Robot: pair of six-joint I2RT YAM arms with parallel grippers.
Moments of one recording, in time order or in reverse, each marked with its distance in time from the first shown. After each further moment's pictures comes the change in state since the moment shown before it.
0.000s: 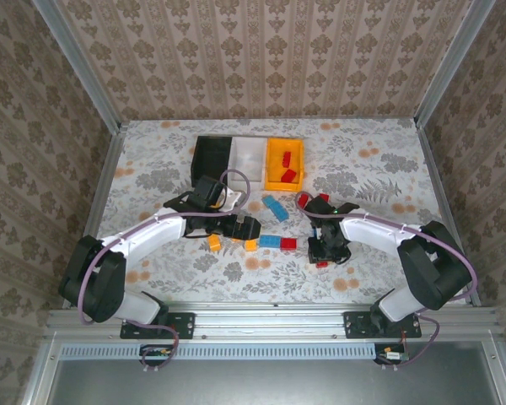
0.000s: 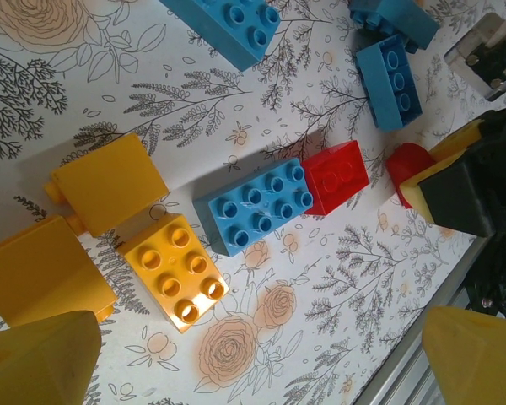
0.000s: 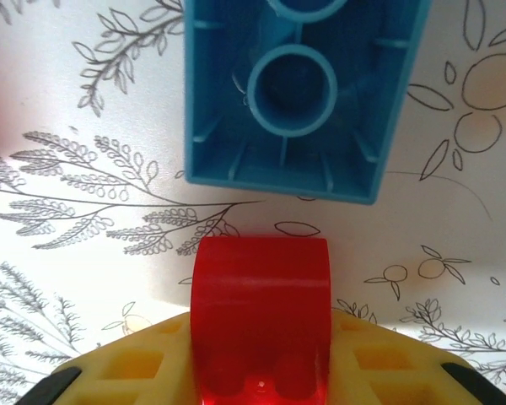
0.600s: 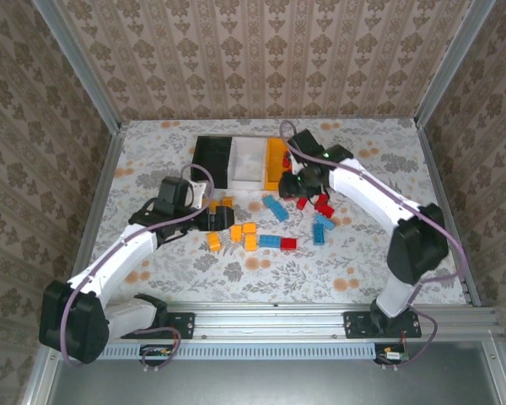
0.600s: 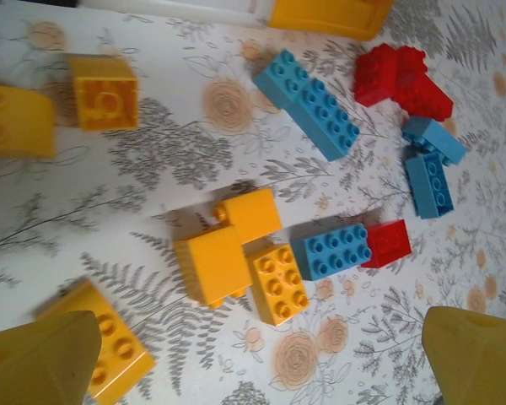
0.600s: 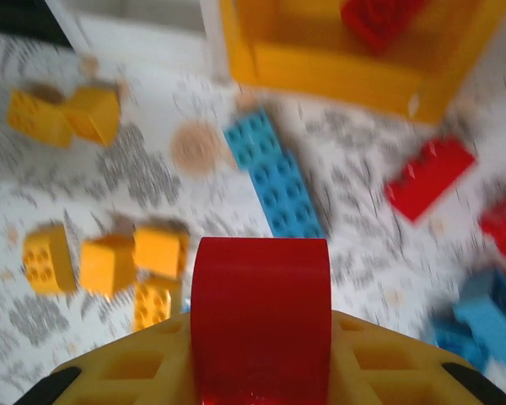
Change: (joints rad) left arm 0.207 -0.285 -0.110 -0.024 -0.097 -0.035; right arm -0.049 0.263 0.761 -0.114 -0.027 -0.066
